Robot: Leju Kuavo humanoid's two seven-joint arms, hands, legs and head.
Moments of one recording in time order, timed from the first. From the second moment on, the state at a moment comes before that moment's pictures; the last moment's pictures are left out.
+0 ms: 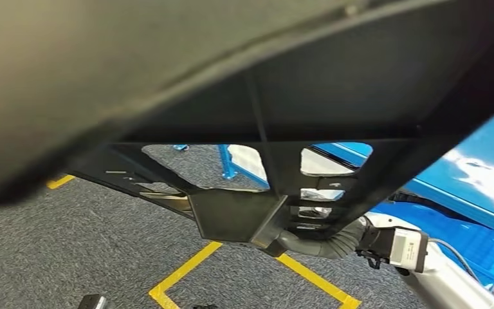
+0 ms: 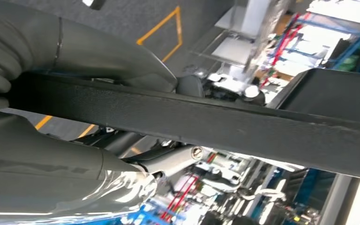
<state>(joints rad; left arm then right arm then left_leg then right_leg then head) -0.05 -0.12 0.64 -0.22 -0.36 -0.21 -0.32 -0.37 -0.27 0.59 -1.78 -0.14 0.53 -0.52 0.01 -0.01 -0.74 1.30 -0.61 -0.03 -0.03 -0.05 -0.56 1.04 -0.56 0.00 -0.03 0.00</state>
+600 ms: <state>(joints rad) -0.04 -0.13 0.66 -0.22 -0.36 -0.20 -0.32 -0.32 -0.30 0.56 -1.83 -0.10 0.54 -0.53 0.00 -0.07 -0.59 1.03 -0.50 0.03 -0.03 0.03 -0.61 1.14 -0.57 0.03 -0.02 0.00</state>
